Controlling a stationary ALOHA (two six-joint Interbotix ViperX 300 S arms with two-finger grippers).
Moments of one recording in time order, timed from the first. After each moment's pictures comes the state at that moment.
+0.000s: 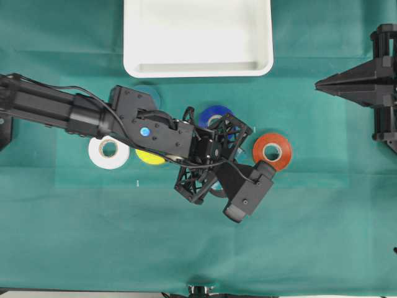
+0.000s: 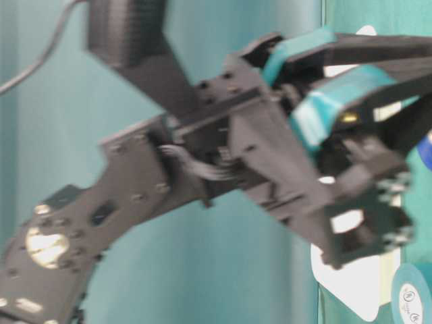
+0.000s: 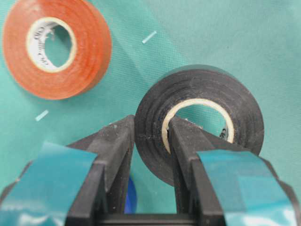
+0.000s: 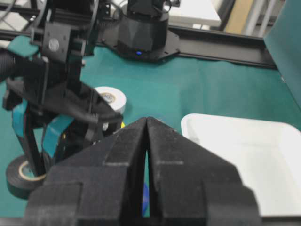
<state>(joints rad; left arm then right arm) -0.17 0.35 0.01 0.00 0.69 0.47 0.00 -0.92 1.15 0.00 -0.17 0.04</state>
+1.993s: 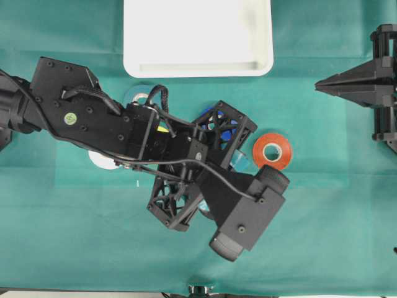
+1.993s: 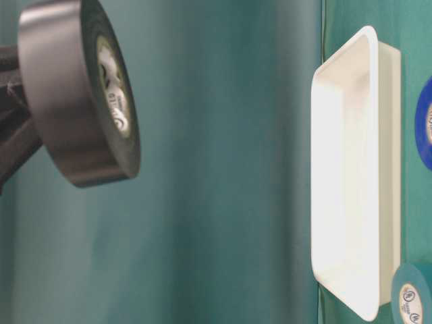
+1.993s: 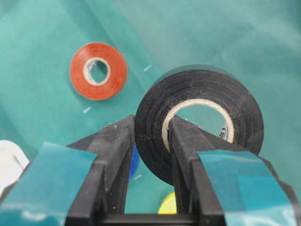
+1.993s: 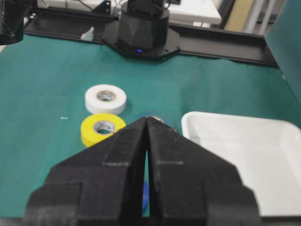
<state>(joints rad) -0.24 0.18 -0.31 0.00 1.12 0.40 0.00 -0.92 1.15 0.00 -0.16 0.04</state>
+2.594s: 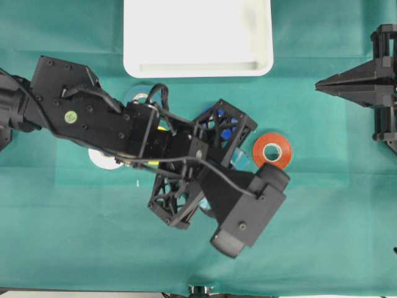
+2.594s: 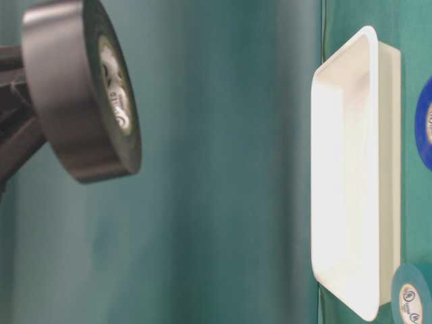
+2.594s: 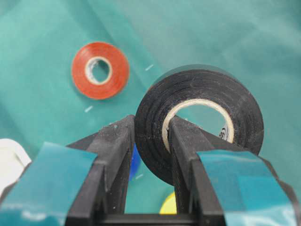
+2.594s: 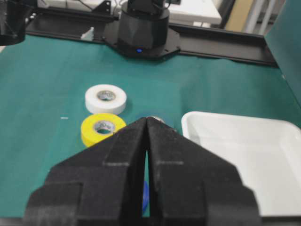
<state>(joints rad) -0.22 0.18 -0.31 0.00 1.12 0.40 0.00 -0.92 1.15 0.00 -0.16 0.04</state>
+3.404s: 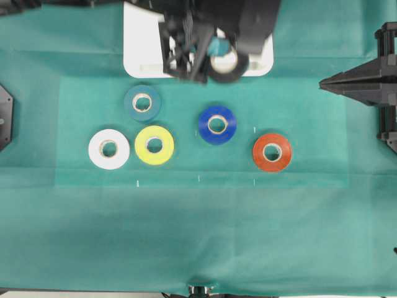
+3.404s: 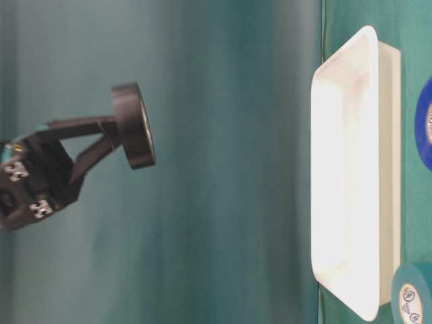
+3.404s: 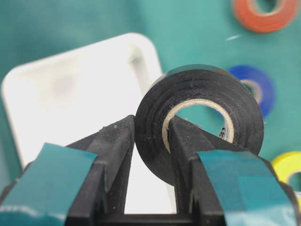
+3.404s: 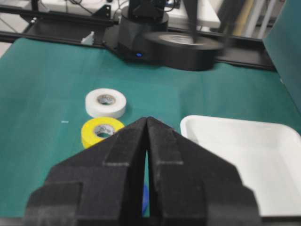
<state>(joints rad) 0.17 0.12 -0.26 0.00 1.12 0.40 0.00 -0.95 1.14 0.00 -0.13 0.03</state>
